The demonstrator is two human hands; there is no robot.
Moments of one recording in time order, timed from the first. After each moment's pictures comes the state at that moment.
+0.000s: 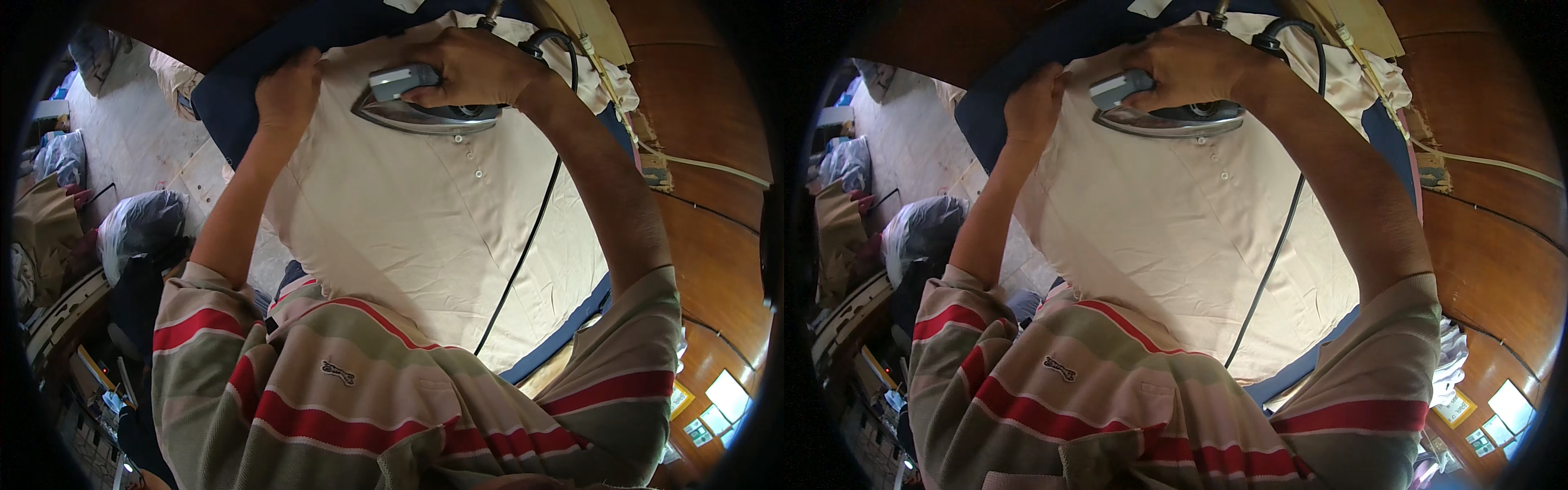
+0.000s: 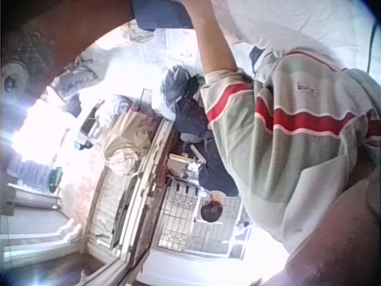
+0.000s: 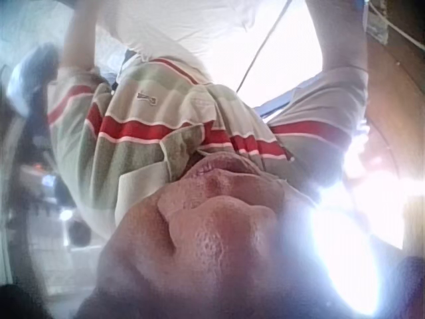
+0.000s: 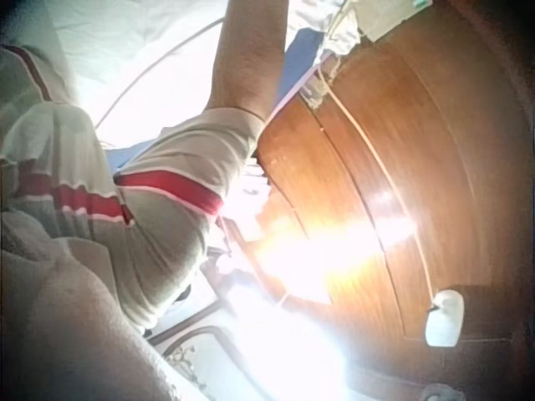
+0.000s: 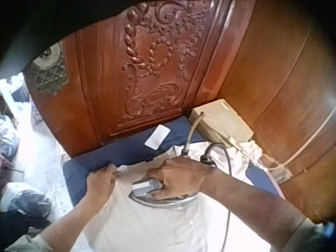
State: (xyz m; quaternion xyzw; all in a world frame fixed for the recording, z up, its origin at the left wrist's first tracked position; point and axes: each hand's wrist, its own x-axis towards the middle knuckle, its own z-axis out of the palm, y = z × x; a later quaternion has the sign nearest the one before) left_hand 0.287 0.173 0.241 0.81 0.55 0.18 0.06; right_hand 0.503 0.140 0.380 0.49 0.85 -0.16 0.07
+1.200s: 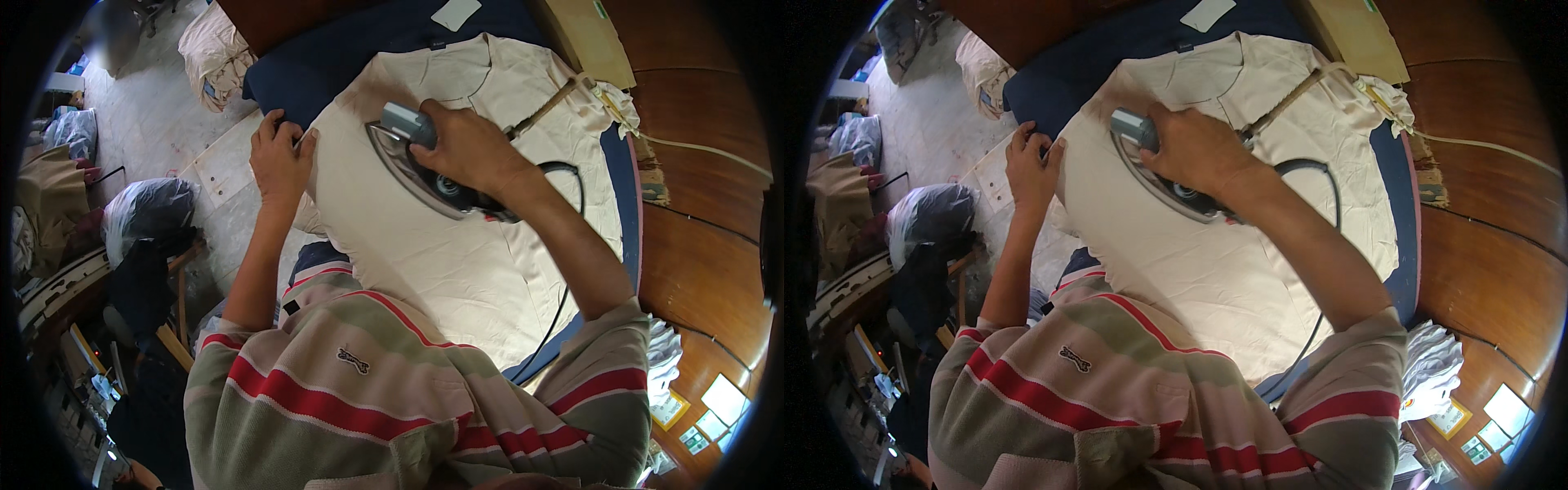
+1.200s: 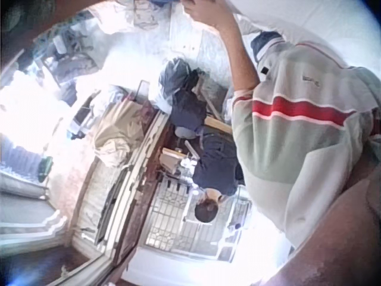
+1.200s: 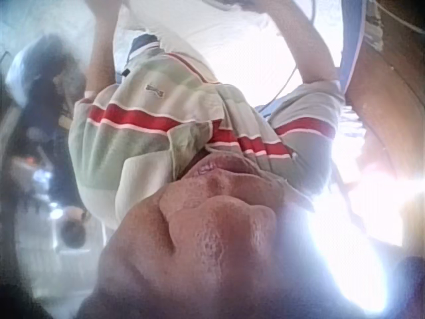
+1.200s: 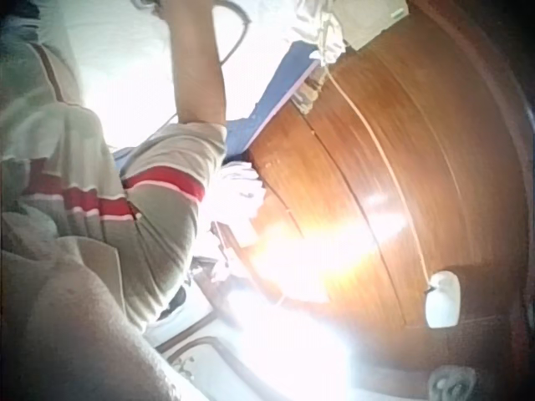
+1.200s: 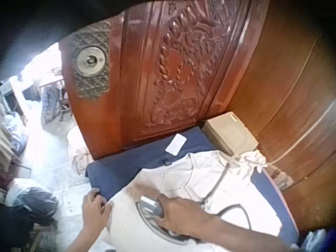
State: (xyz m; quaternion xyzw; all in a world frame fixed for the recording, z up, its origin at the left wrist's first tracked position) left_hand 0.190 0.085 0.231 0.72 0.63 0.29 0.08; right_hand 0.426 0.068 0.374 0.63 0.74 -0.24 0.01
